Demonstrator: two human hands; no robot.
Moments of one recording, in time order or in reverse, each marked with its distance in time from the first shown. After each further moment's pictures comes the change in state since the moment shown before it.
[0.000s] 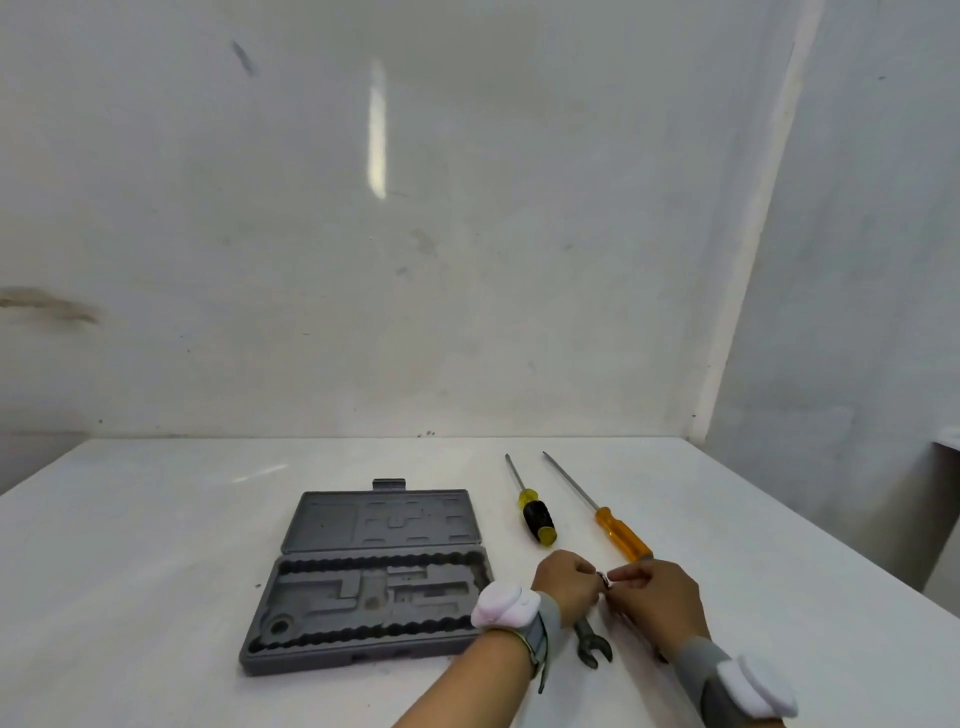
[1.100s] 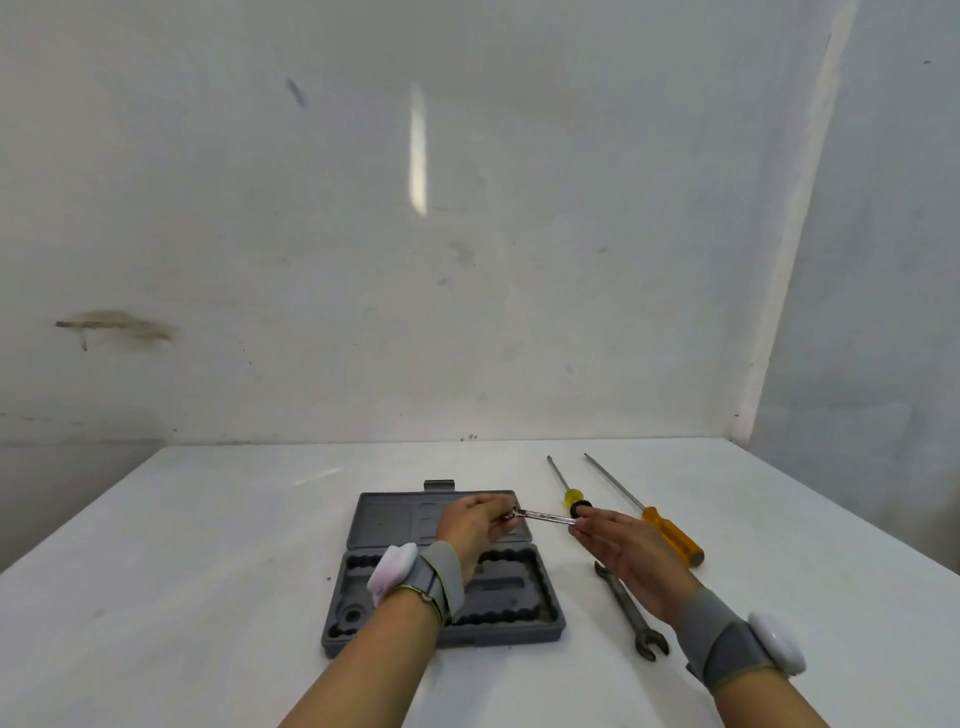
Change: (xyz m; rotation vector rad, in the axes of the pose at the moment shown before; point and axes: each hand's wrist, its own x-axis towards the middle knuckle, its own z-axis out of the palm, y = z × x) left_hand -0.037 -0.027 -0.144 -0.851 0.271 0.006; right_hand -0.020 -0.072 0.036 0.956 -0.510 0.051
